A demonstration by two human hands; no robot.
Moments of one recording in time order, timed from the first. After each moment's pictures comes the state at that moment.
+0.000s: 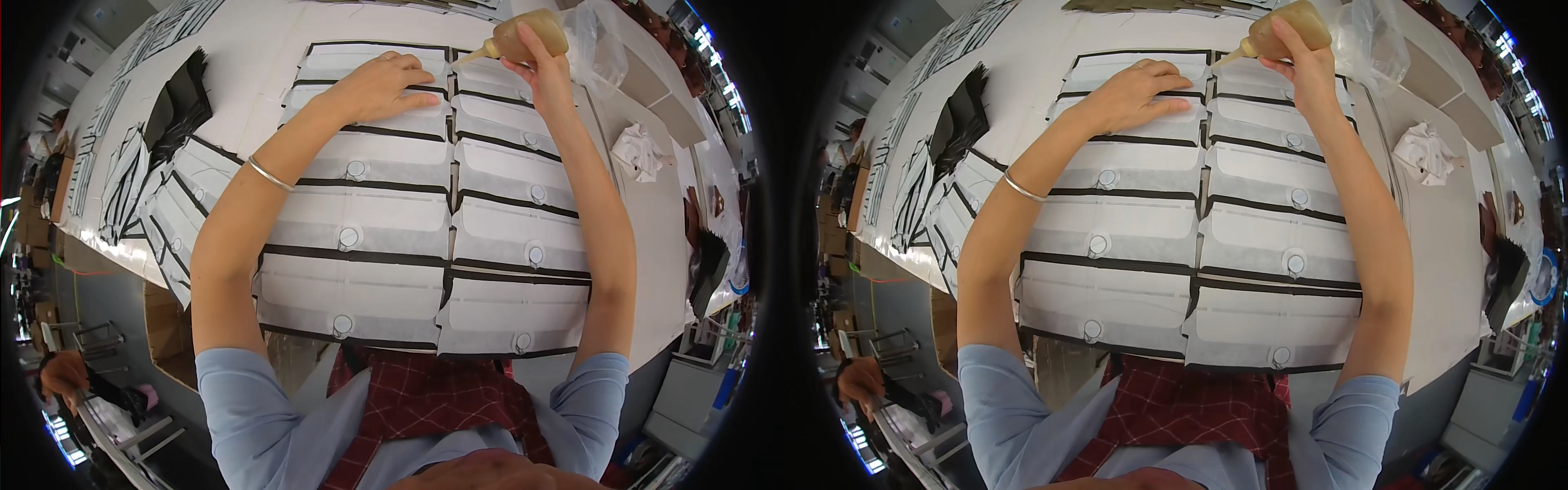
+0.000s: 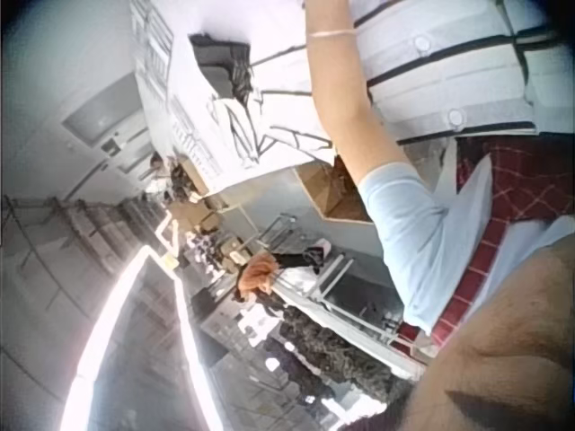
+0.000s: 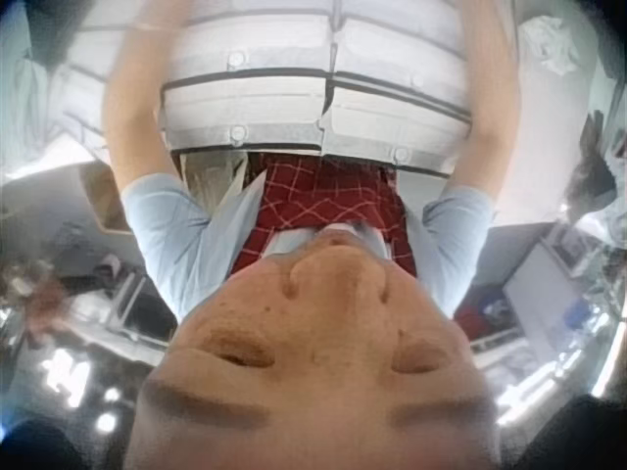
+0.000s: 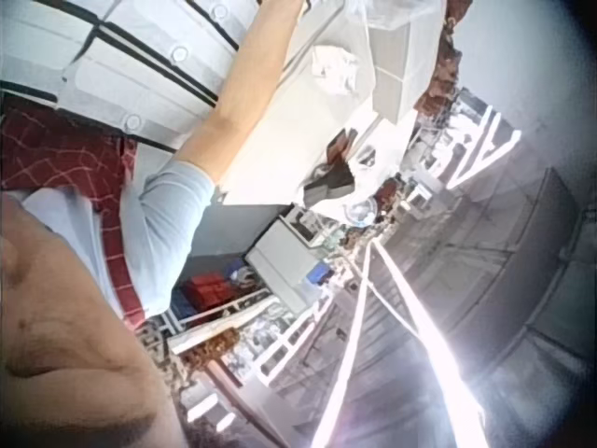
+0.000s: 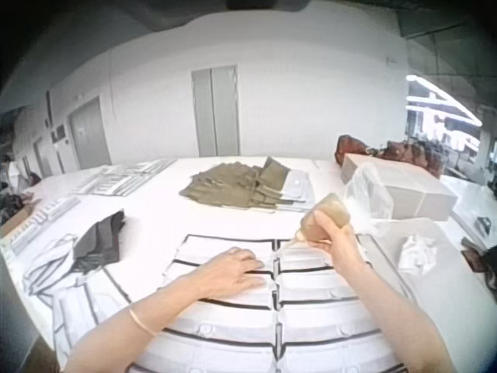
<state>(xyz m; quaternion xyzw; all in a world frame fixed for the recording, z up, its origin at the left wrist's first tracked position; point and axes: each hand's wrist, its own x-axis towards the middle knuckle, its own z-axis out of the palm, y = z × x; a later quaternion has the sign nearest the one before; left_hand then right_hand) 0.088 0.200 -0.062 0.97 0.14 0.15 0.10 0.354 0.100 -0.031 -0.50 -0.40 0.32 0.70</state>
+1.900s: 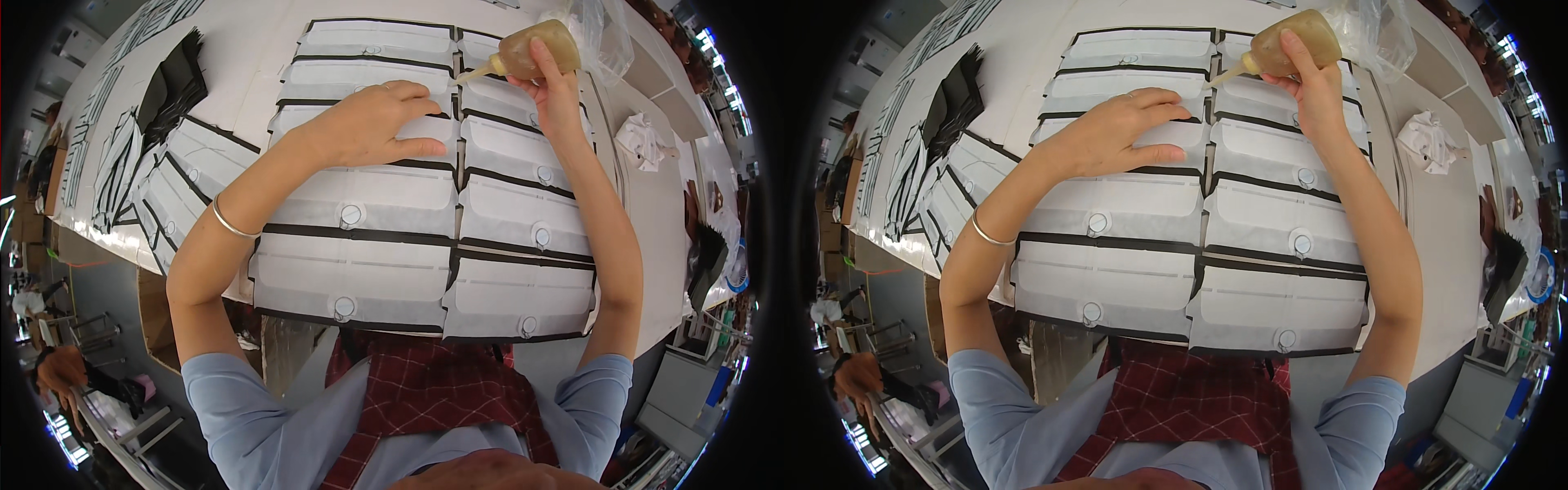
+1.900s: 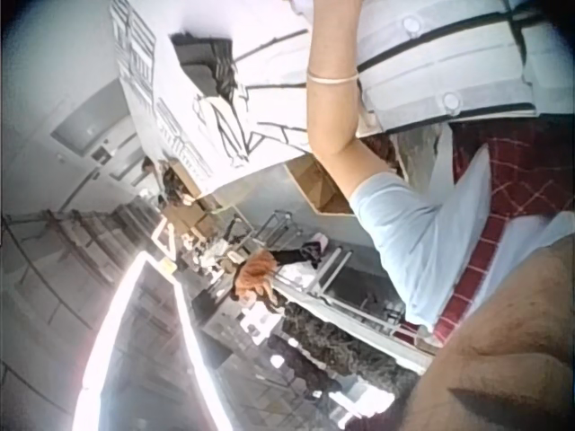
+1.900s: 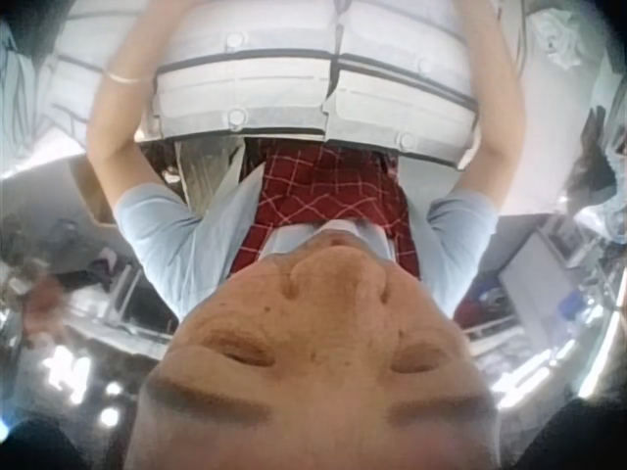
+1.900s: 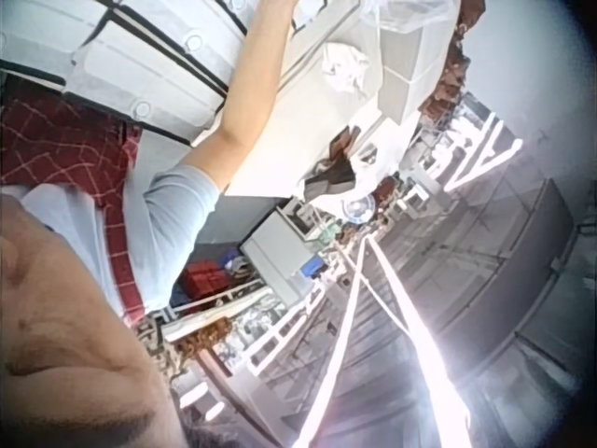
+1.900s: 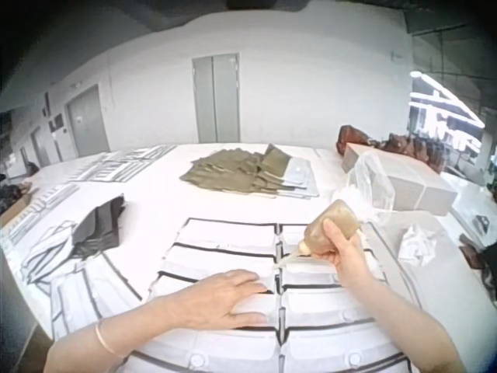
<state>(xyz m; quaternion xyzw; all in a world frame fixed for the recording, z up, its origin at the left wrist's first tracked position) 0.040 0.120 -0.037 0.97 0.11 0.10 0.20 0.327 0.050 -0.041 -0.51 -0.41 0.35 0.67</state>
